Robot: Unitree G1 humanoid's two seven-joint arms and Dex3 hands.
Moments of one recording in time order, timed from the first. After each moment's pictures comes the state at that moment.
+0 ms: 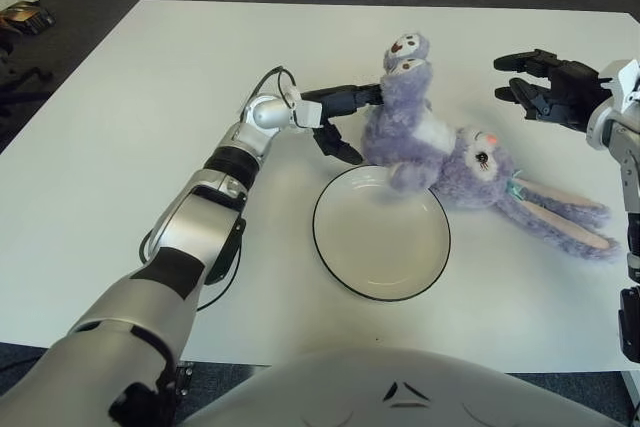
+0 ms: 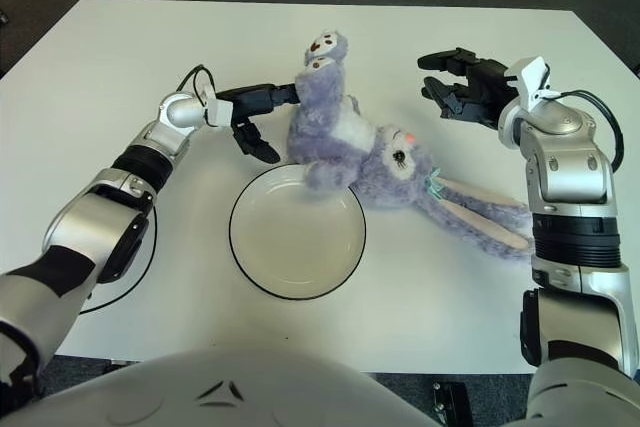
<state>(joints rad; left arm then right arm) -0.89 0.17 -0.27 0.97 0.19 -0.93 -0.71 -0.45 -0.73 -0.13 0.01 0.14 0.58 0.53</state>
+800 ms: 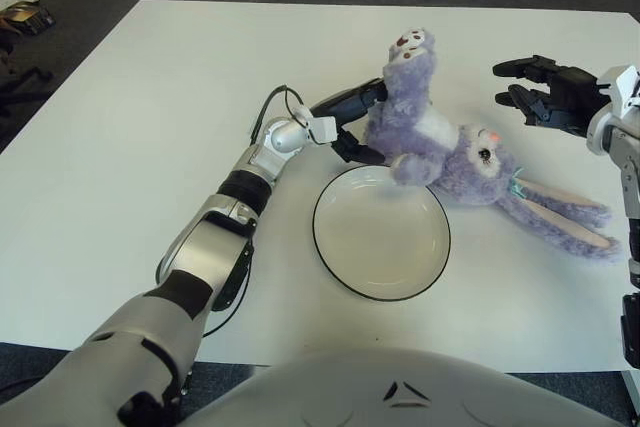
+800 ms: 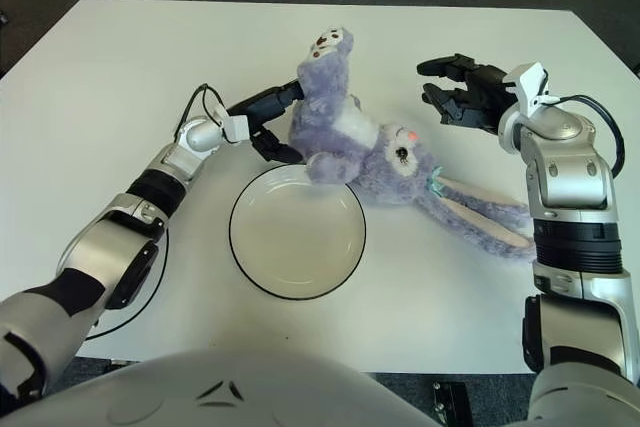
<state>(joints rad) -0.77 0.09 -0.29 0.84 0.25 -0.83 -0.42 -0.42 -0.73 -0.14 -0.02 0.13 0.58 0.54</state>
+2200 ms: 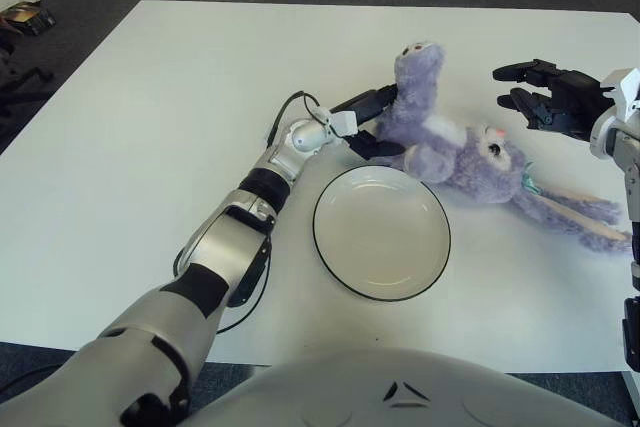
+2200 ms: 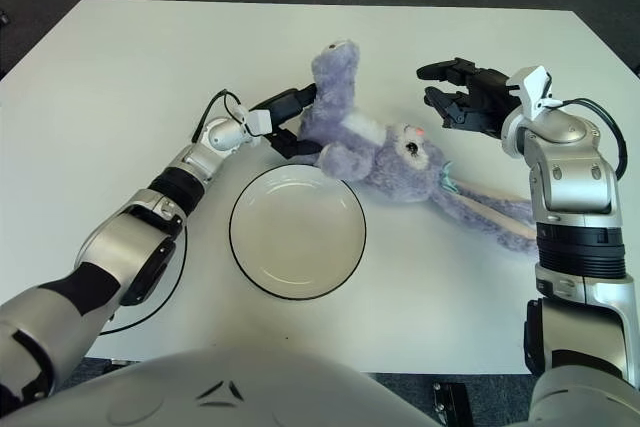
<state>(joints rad) -0.83 0.01 -0.31 0.94 0.23 -0.69 -0.42 -0.40 -0.73 -0.15 -0.03 0.14 0.60 0.57</state>
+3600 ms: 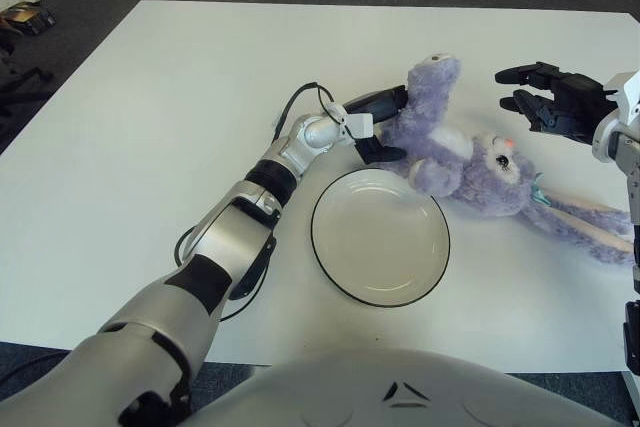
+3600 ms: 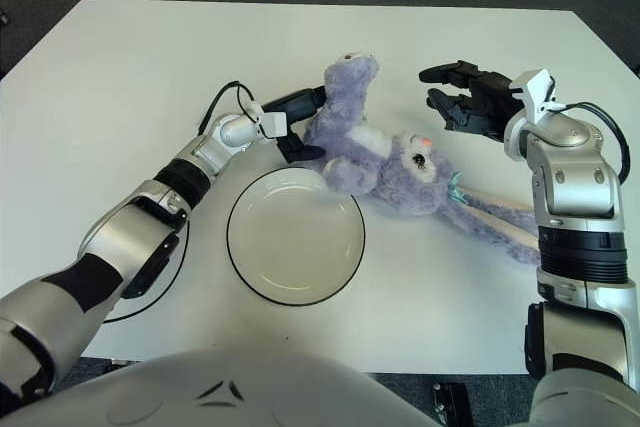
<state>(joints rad) -0.87 0.01 -0.39 0.95 0.33 -0.70 -0.31 -0.38 -0.73 -0.17 -0.04 0.14 0.60 0.57</state>
